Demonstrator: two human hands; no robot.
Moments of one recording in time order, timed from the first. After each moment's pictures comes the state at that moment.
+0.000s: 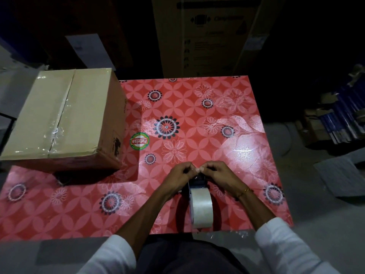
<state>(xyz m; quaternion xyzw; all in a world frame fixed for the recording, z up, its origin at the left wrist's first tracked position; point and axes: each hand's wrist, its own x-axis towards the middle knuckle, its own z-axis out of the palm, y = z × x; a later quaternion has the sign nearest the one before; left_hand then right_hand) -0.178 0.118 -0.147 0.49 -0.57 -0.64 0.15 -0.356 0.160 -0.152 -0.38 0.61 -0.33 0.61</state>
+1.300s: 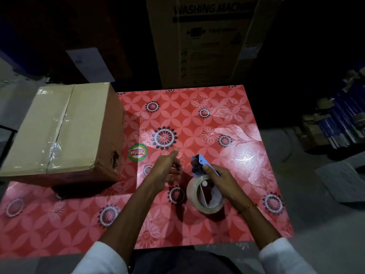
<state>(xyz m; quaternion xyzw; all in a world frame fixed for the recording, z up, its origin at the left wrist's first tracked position) -0.174 0.065 -0.085 0.63 -0.34 -0.68 0.17 -0.359 0.161 -0.125 -0.40 0.64 -0.38 0.54</state>
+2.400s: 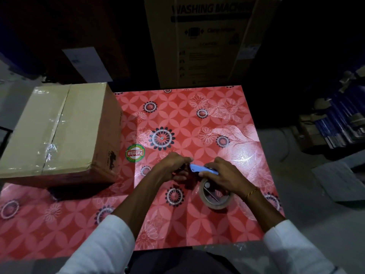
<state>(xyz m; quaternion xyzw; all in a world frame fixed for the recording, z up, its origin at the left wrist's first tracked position) -0.206 0.046 -0.091 0.61 -0.42 -0.67 0.03 -0.395 0.139 -0.122 -0.66 0.68 -0.10 0.32</state>
